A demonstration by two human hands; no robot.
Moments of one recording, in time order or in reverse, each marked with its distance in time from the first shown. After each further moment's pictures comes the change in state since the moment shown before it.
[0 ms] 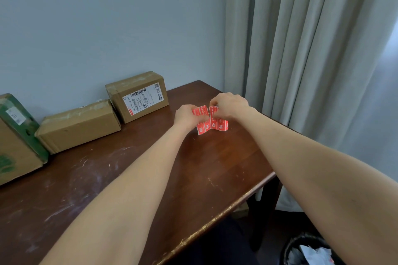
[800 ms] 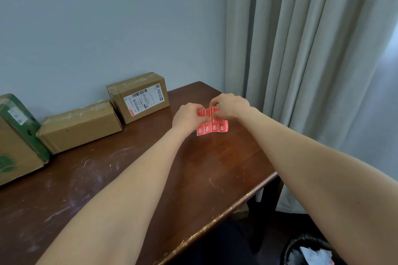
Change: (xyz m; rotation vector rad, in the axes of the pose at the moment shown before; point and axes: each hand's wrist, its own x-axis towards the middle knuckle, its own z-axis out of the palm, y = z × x) left_hand -0.005 0.000 -0.005 0.293 0.035 0.284; right_hand 0.002 0.001 -0.003 0.036 -0.043 0.009
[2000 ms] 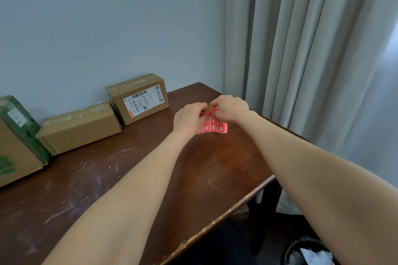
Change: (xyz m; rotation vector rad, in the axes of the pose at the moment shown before) left_hand -0.005 0.002 0.003 0.230 0.194 0.237; right_hand -0.002 0.000 0.004 0.010 0.080 0.000
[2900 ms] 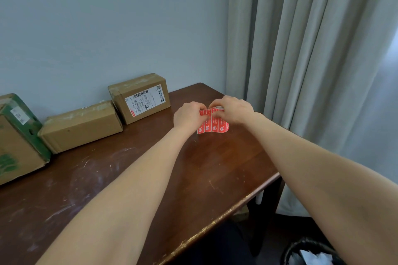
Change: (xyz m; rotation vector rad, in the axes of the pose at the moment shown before) left_hand 0.010 0.001 -0.004 -0.011 -0.130 -0.184; right_hand 0.000 0.012 0.004 0.011 -0.022 -0.054
